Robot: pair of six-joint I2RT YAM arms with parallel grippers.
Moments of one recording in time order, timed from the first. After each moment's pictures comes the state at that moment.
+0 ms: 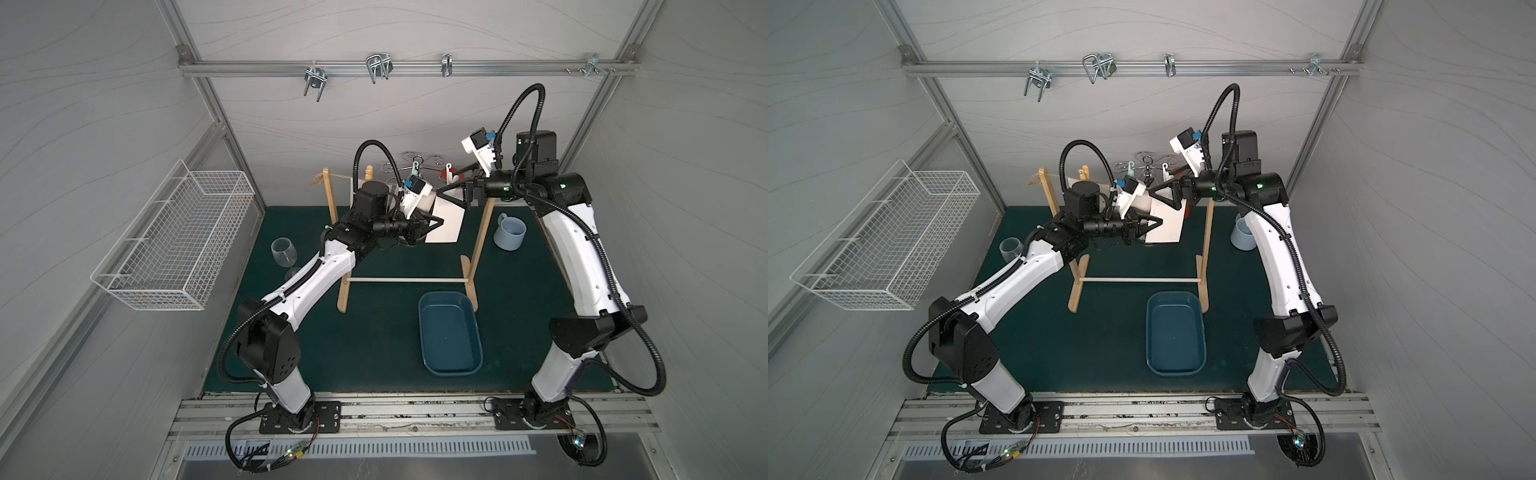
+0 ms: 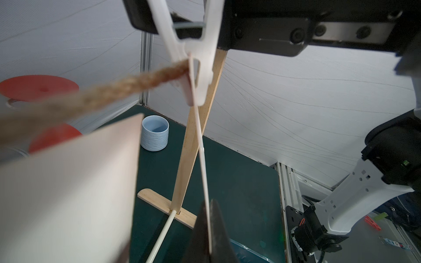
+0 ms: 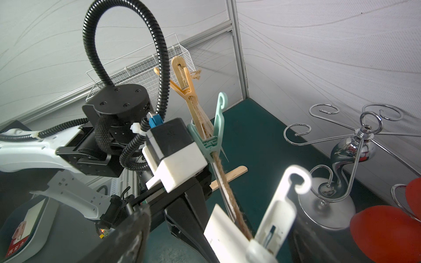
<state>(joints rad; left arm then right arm) -0.52 1.66 1.56 -0.16 0.78 -0.11 0.33 1.78 2.27 -0.94 -0.92 -0.14</state>
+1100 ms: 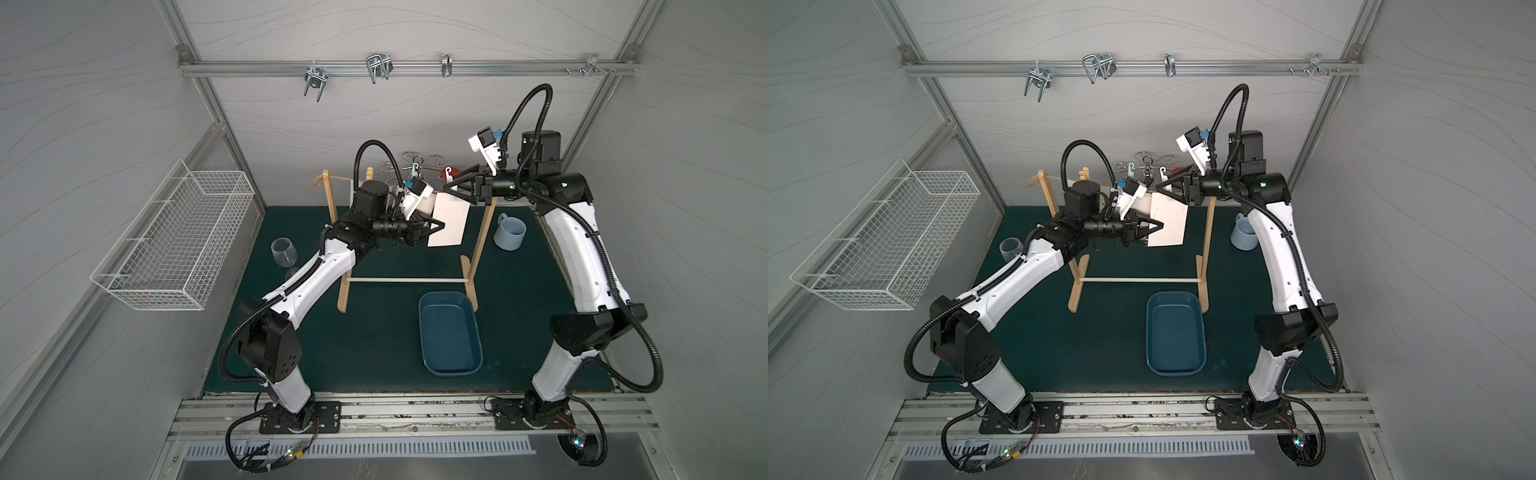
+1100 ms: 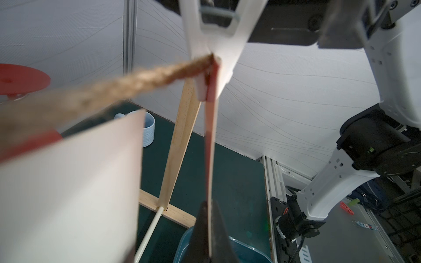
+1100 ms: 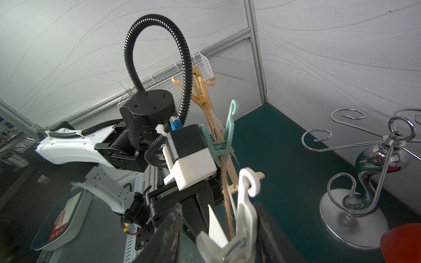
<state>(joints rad) -0.52 1.67 1.57 -0.19 0.87 -0.12 0.28 1.78 2.24 -0.89 -1.09 -0.10</state>
